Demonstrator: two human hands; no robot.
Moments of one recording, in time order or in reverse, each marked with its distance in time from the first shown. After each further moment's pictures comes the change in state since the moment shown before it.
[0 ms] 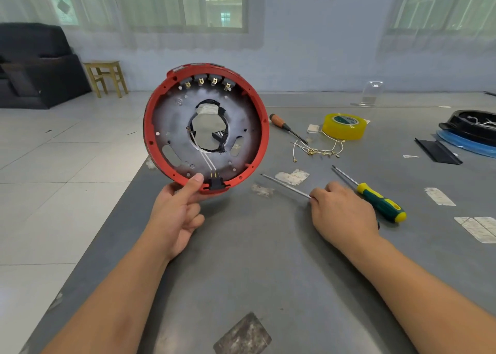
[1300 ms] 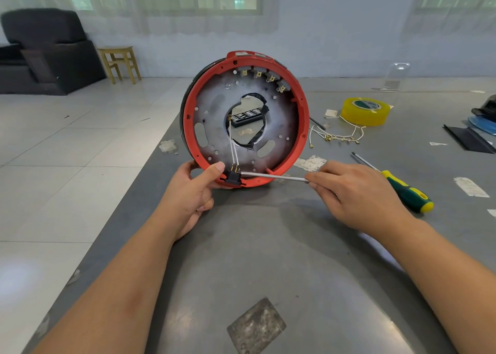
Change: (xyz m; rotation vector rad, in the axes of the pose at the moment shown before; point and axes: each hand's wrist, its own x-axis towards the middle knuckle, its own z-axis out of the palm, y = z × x) left_hand 0.003 0.001 -0.001 0.172 0.007 0.049; right_hand 0.002 0.004 -0.016 0.142 0.331 -0.563
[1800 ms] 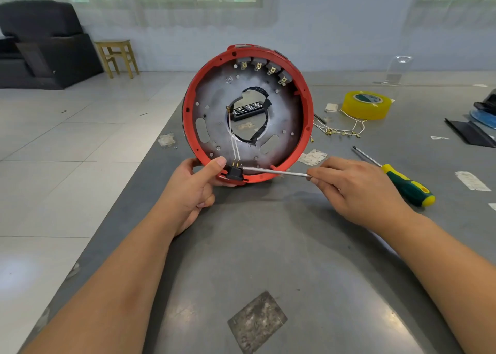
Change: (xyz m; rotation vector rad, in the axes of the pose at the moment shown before) left_hand -0.001 -0.001 -0.001 0.029 -0.032 -0.022; right_hand -0.002 0.001 0.002 0.062 -0.028 0.013
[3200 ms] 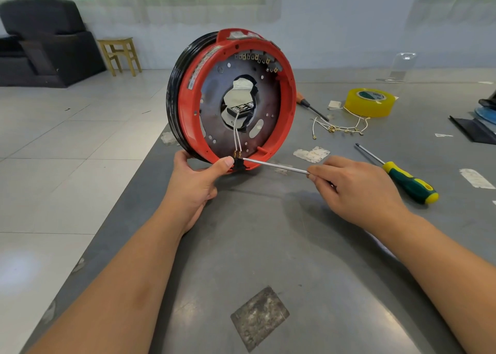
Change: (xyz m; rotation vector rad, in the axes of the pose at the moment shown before) left_hand 0.004 -0.009 0.001 -0.060 0.102 0.089; right_hand -0.001 -0.013 0.005 -0.018 0.034 0.108
